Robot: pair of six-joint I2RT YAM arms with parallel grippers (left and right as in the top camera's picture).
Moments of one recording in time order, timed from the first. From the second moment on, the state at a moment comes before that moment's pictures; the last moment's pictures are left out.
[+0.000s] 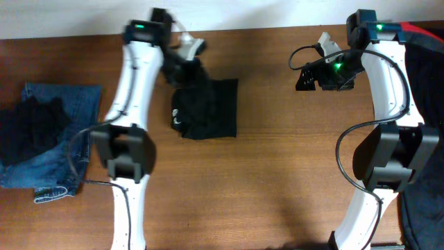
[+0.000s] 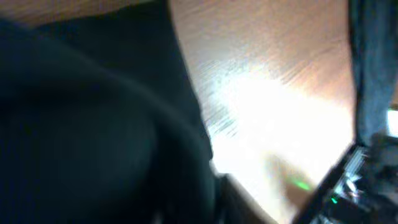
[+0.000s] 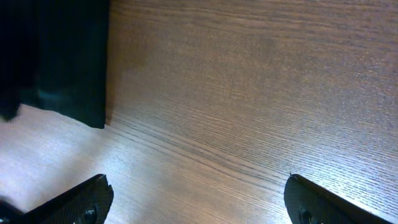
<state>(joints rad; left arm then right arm) -0.23 2.45 2.50 -1.47 0.61 0.13 -0.12 2.14 2.07 -1.40 -0.41 -0.24</state>
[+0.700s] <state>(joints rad) -0.22 2.45 2.50 -1.48 0.25 0.08 -0.12 2.14 2.07 -1.41 -0.41 -0.24</state>
